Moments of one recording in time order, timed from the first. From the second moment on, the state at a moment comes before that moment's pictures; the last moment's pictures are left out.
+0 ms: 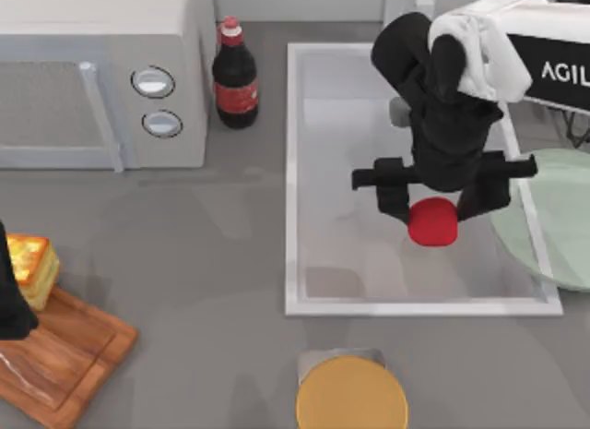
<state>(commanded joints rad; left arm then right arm) 0.00 0.00 0.00 0.00 0.00 0.00 0.50 2.12 1.62 -1.00 0.10 0.49</state>
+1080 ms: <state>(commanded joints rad) 0.00 0.00 0.00 0.00 0.00 0.00 0.11 2.06 1.78 -1.27 0.01 0.12</state>
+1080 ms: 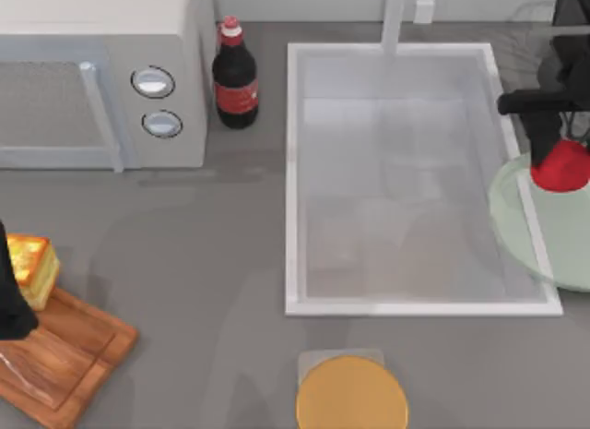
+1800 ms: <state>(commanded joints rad) 0.00 0.00 0.00 0.00 0.00 0.00 0.05 2.05 1.79 -1.31 0.00 0.07</state>
